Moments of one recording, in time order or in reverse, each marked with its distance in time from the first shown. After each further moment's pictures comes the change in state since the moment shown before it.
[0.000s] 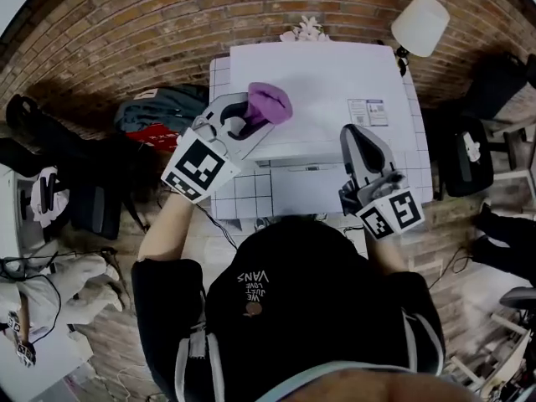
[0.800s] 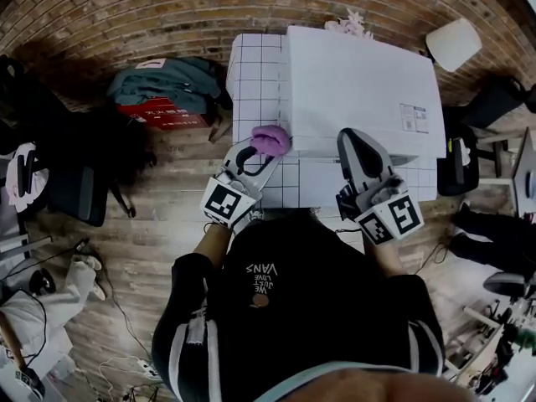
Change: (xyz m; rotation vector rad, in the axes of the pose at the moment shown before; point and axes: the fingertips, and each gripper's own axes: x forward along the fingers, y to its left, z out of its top) left arm -0.085 -0.035 -0.169 -0.462 -0.335 0.226; right arm 0.082 0.122 -0.059 -0.044 0.151 0.044
